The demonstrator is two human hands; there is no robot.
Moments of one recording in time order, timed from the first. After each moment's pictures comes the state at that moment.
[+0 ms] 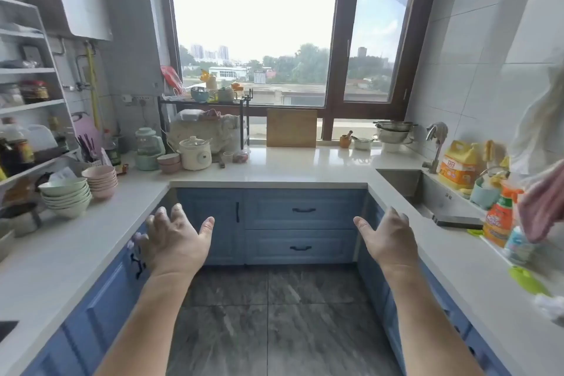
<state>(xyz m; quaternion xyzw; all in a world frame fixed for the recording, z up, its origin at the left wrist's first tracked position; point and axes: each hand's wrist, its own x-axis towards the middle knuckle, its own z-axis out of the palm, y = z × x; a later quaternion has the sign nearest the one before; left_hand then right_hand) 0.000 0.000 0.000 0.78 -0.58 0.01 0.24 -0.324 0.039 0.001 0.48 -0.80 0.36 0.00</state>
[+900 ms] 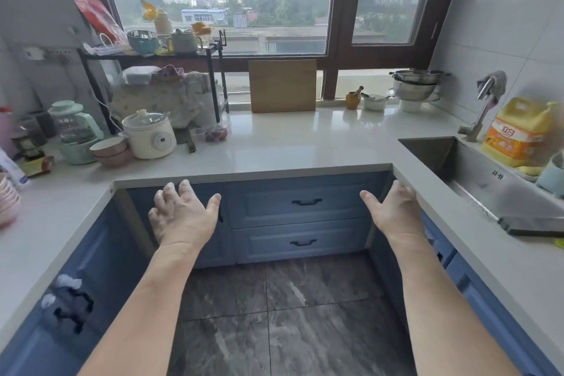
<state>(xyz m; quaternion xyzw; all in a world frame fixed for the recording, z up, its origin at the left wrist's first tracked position) -0.076 -0.403 -0.067 0.76 -0.62 -0.03 0.18 -0.394 -0.343 -0.071 0.42 -0.84 0.33 -0.05</state>
